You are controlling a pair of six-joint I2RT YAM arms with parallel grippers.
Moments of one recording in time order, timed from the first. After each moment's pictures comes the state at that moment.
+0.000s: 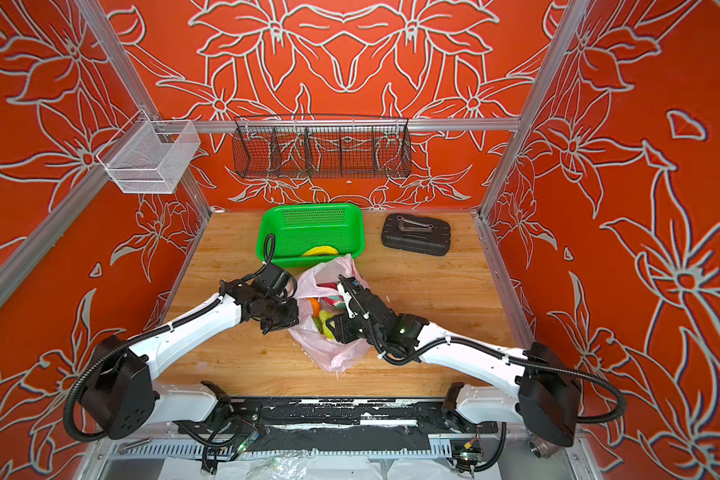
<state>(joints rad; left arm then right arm) -0.49 1.35 0.93 -0.80 0.16 -0.70 0.98 1.18 0.75 -0.17 -0.01 0.61</state>
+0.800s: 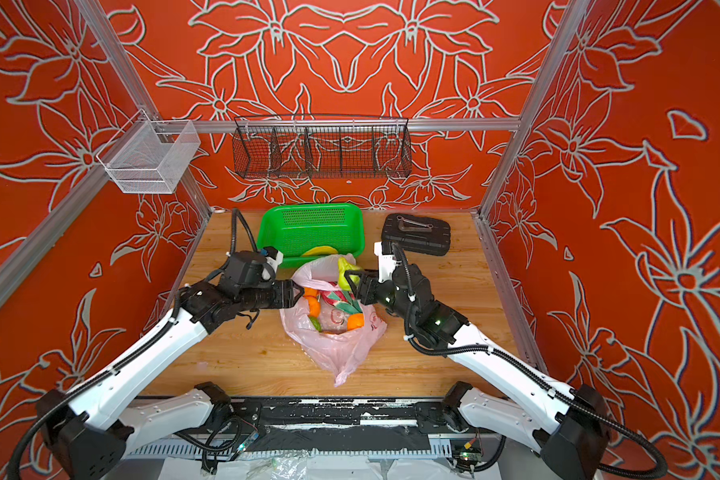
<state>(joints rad) -0.49 1.05 1.02 -0.69 0.12 -0.49 0.71 1.03 0.82 -0.01 -0.04 0.67</state>
